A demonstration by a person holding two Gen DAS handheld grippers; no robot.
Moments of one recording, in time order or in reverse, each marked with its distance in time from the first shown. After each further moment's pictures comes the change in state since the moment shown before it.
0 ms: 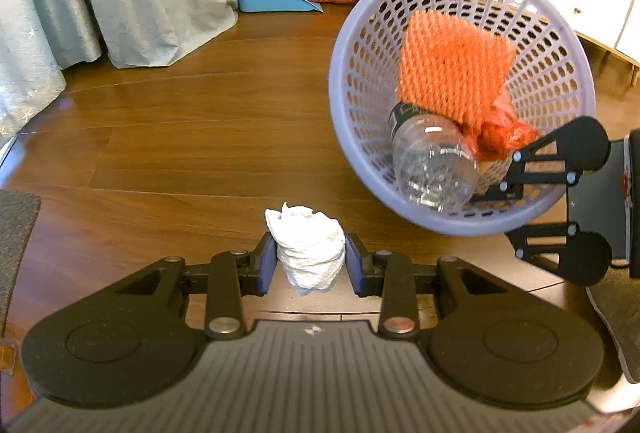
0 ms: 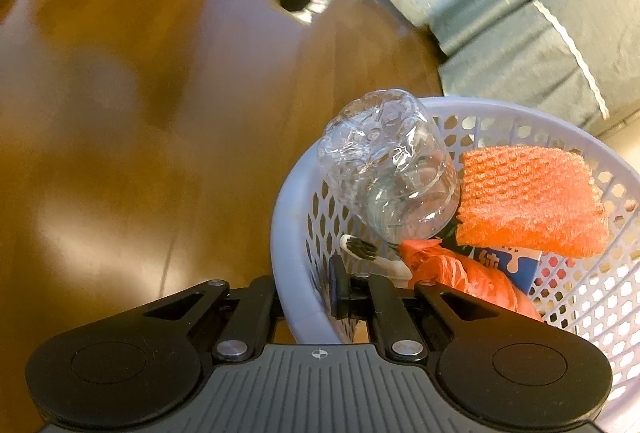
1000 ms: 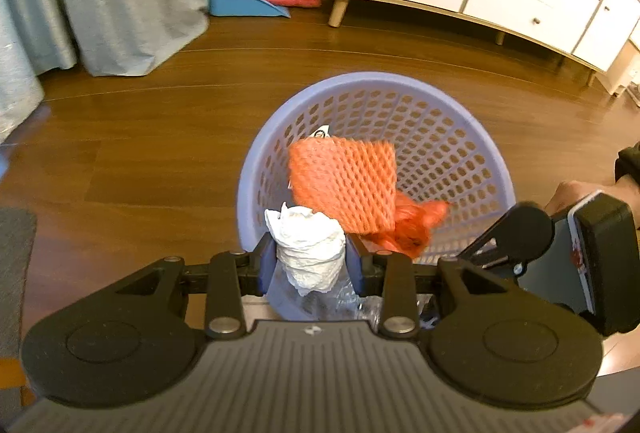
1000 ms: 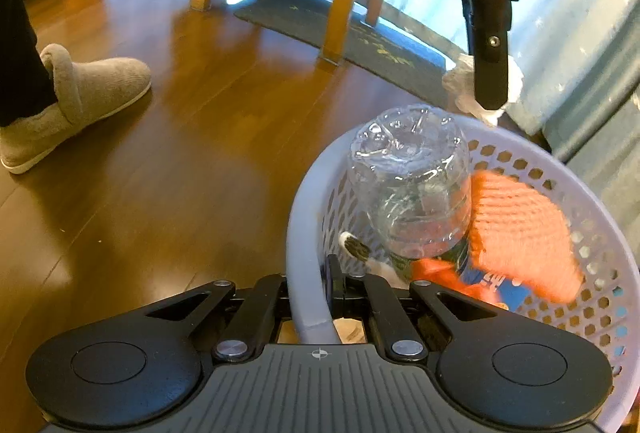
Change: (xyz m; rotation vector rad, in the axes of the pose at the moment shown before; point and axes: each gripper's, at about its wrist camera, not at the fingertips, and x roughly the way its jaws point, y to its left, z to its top) left arm -0.066 0.027 0.059 0.021 0.078 -0.156; right arm -0.061 0.030 0.076 -0.073 -0.257 0.388
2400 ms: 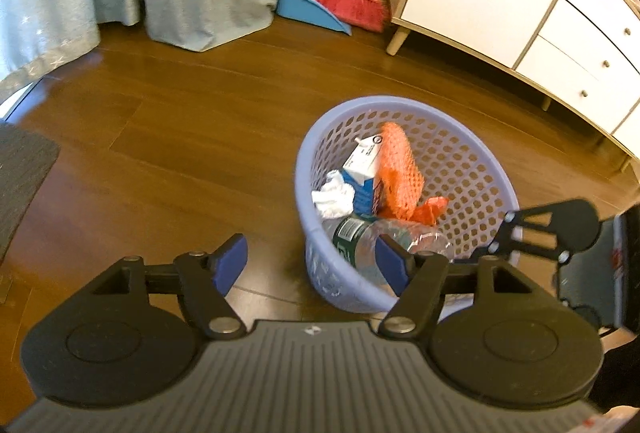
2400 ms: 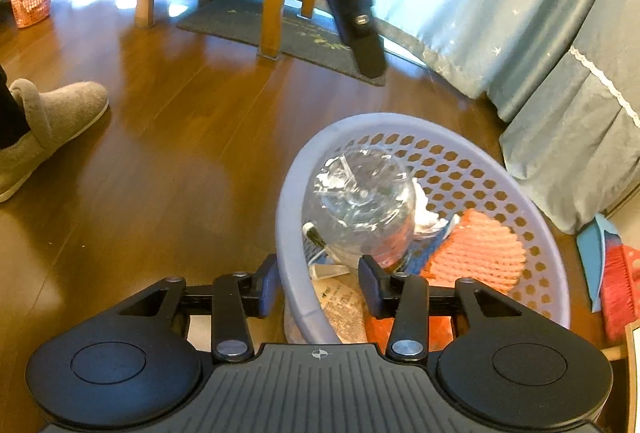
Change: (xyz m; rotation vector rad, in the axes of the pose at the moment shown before) left arm -0.017 -0.004 -0.027 -0.267 -0.066 0.099; right arm -0.067 -0.044 -0.031 0.139 0.017 -0.101
